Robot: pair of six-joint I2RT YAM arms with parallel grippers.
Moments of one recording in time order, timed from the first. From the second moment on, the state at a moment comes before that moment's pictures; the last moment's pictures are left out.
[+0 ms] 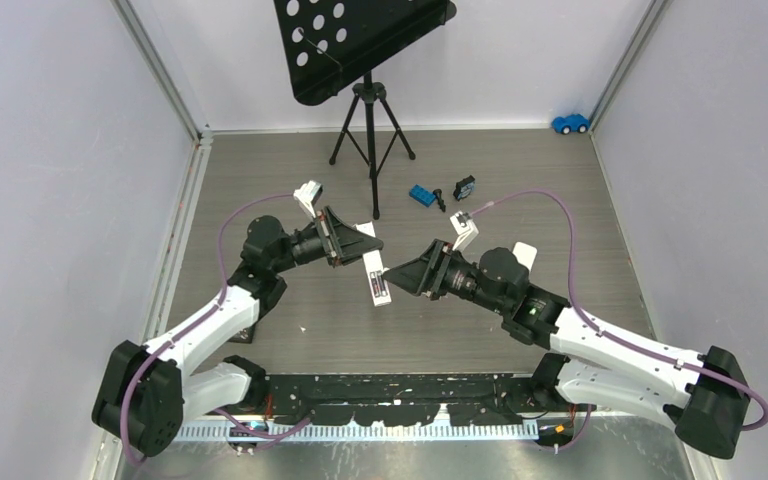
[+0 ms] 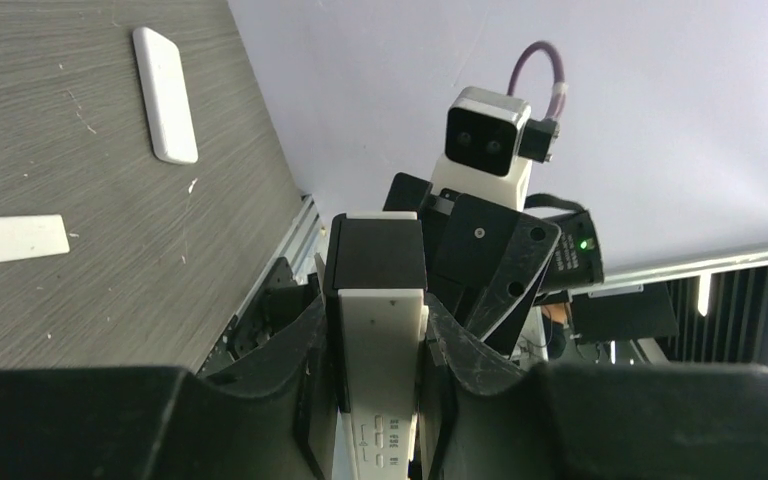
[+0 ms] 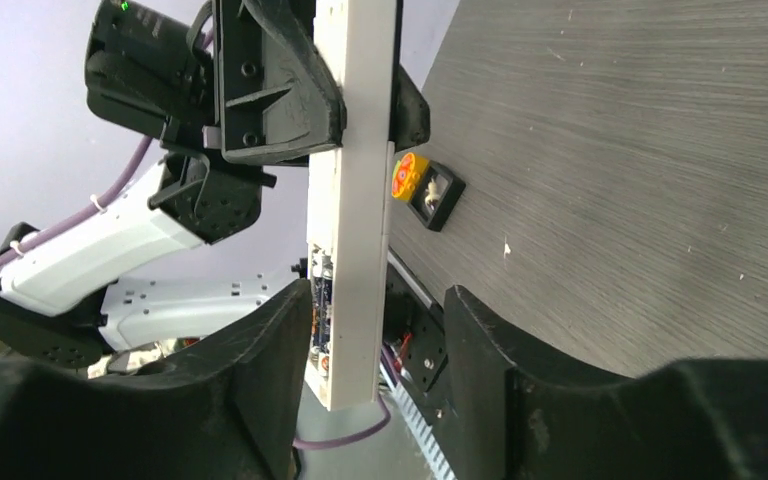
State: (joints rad) left arm -0.44 1.09 0.55 0.59 0.74 -1.30; right arm 0.92 0.90 0.57 0.25 -0.09 1.02
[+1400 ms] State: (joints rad) left arm -0.44 1.10 0.57 0.16 0.40 -1.14; right arm 1.03 1.37 1.09 -0.31 0.11 0.46
